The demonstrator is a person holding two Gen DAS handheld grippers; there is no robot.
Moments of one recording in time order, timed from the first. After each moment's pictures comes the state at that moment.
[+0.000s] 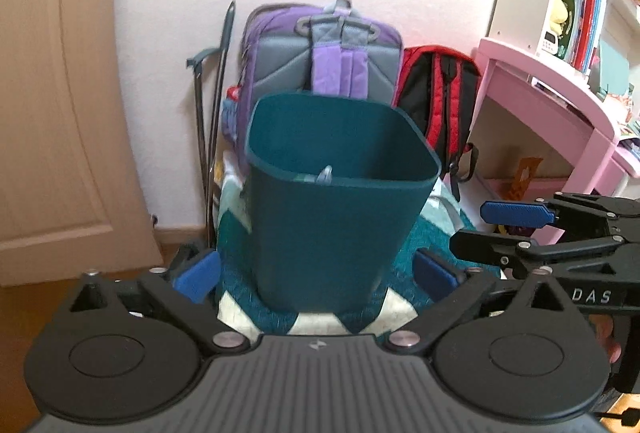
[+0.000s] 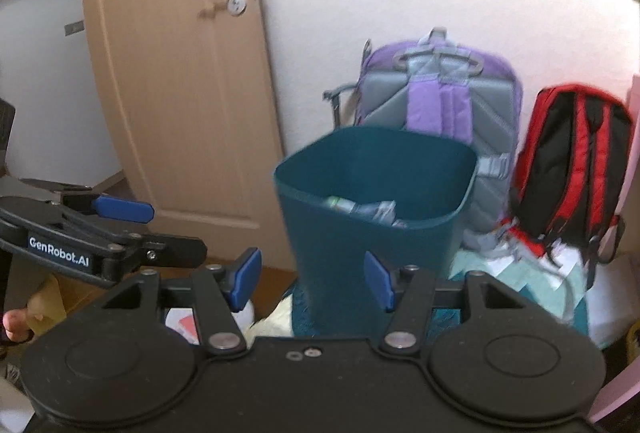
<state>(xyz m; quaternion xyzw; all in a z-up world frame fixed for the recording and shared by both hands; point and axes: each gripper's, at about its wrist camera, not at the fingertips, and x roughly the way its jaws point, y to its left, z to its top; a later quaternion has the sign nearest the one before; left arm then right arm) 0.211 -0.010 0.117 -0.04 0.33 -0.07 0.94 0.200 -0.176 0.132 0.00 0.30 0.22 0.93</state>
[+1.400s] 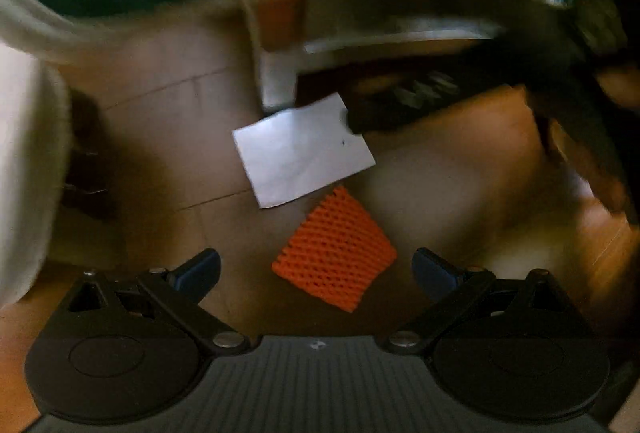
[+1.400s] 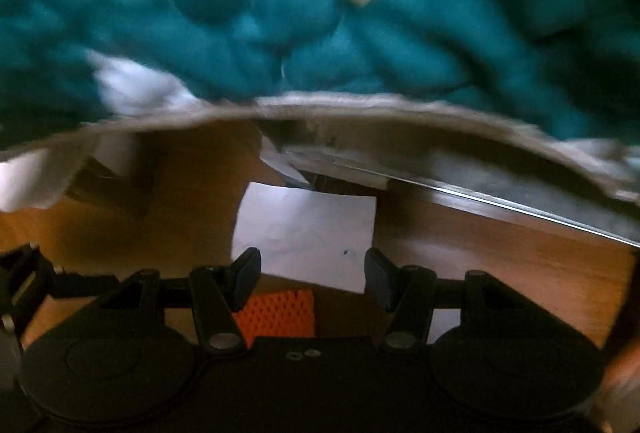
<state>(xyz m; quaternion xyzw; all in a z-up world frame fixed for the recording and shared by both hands) 0.282 0.080 -0.432 0.04 0.63 -0.14 0.77 0.343 -0.050 -0.428 0.03 0.63 0.13 0.76</state>
